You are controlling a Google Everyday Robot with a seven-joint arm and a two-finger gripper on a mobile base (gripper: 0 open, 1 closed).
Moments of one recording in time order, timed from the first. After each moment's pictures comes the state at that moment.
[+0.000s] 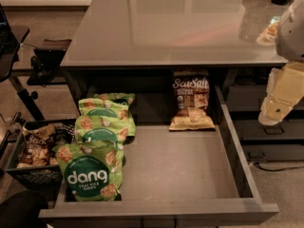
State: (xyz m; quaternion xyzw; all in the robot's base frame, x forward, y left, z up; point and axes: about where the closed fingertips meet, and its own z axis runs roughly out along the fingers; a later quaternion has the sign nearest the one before) arm 0.438 -0.217 0.976 -0.60 0.78 -0.03 0.16
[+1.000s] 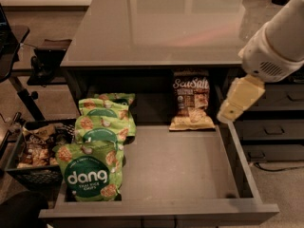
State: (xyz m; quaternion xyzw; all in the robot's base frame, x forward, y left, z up) arm 0.482 -0.194 0.922 -0.52 0.83 -0.01 0.21
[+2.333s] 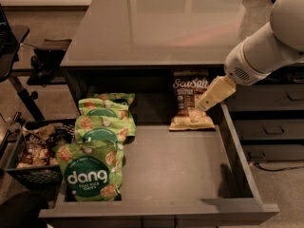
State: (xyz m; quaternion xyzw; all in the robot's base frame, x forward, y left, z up) arm 0.553 -0.186 0.874 -0.43 0.86 0.01 0.28
